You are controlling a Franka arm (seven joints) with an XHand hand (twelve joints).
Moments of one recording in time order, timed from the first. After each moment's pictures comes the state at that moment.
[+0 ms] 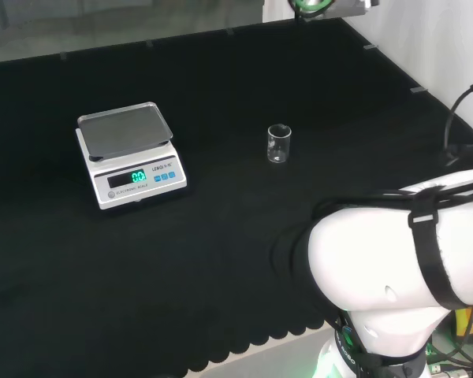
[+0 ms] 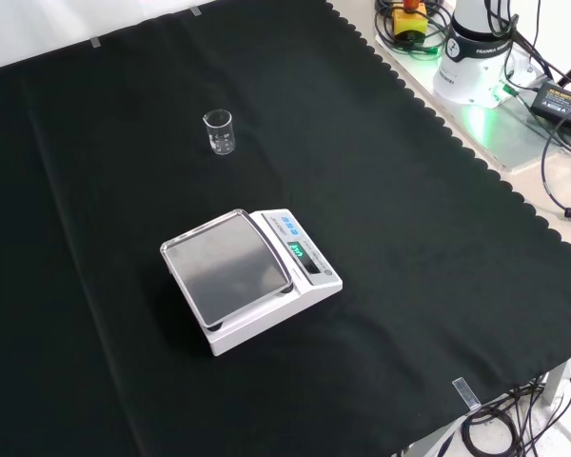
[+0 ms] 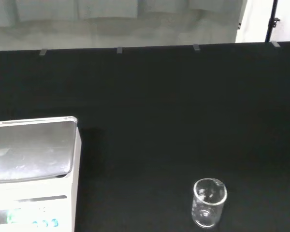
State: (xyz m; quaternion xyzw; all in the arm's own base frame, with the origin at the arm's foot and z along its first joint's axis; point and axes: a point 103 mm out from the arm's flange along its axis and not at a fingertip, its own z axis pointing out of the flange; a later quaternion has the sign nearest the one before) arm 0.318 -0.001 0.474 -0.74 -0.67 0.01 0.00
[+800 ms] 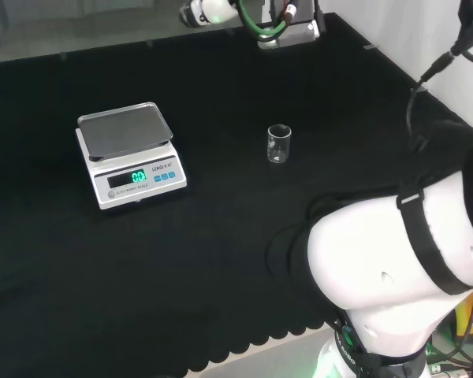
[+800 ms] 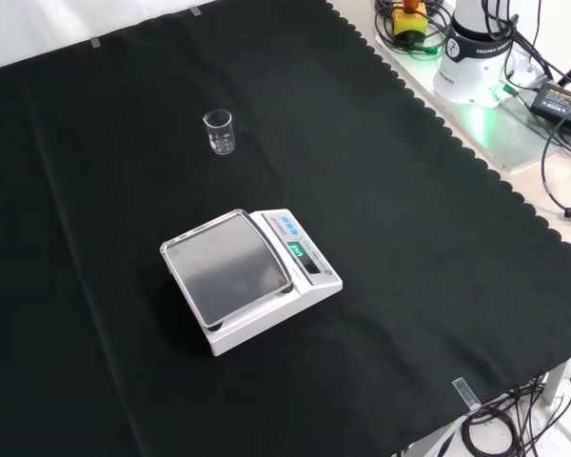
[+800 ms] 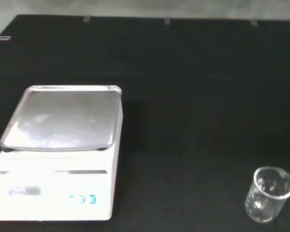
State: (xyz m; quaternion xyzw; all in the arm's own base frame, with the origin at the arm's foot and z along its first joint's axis) arm 0.368 0.028 0.412 -0.70 -0.71 0.02 0.05
